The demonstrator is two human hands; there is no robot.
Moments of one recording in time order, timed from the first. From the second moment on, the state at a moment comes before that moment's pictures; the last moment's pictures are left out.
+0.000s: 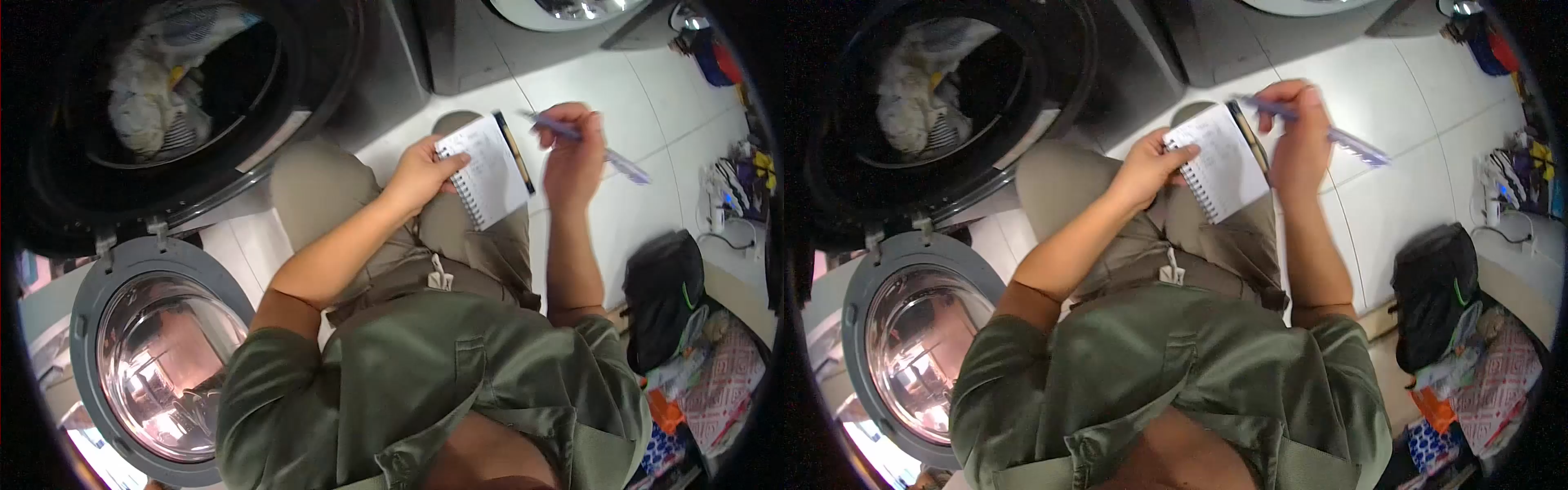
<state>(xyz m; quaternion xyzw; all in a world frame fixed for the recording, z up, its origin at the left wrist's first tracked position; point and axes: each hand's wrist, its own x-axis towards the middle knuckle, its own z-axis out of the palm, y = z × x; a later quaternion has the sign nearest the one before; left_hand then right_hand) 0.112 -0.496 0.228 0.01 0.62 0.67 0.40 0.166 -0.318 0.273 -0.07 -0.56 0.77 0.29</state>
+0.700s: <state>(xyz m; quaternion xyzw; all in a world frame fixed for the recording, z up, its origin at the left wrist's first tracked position) 0.106 -0.481 0.211 0.03 0.66 0.65 0.38 0.213 -0.365 0.208 -0.10 -0.70 0.67 0.23</state>
